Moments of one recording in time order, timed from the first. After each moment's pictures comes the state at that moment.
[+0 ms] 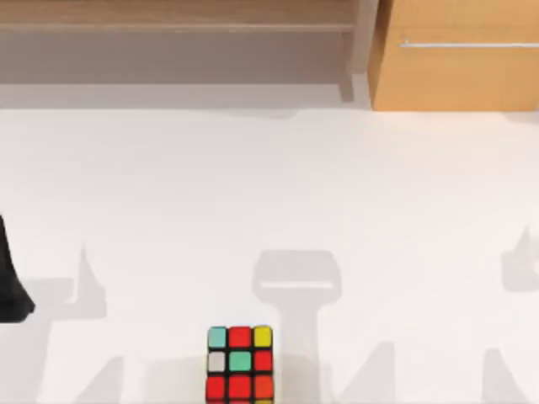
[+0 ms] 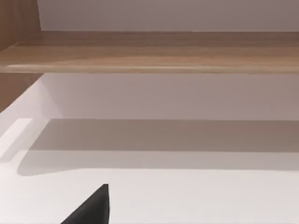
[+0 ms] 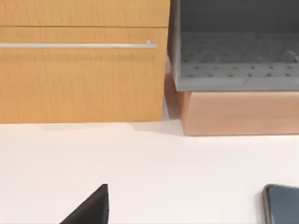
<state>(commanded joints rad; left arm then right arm) 0.00 0.00 0.00 0.00 0.00 0.00 -0.09 0.38 0.33 -0.20 0.00 -0.04</state>
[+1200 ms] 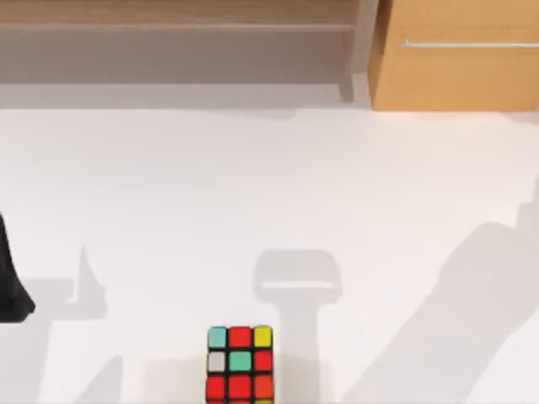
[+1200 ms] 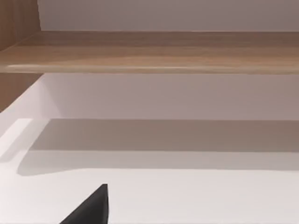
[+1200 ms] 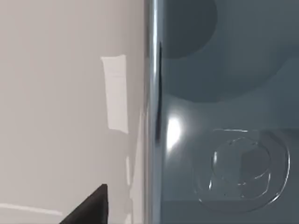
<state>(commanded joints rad) 0.00 0.00 0.00 0.00 0.00 0.00 -0.42 2.09 1.53 -0.97 -0.01 -0.18</state>
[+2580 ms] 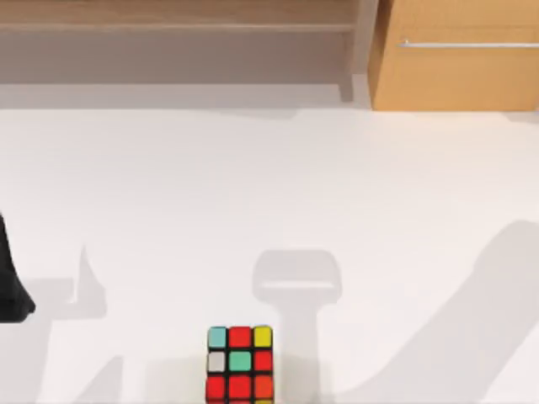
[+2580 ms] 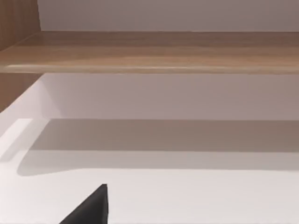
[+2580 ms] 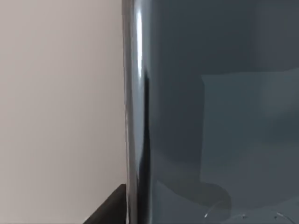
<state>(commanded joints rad) 0.00 0.00 0.00 0.00 0.00 0.00 -0.43 2.17 1.47 -0.85 -0.01 -0.18</state>
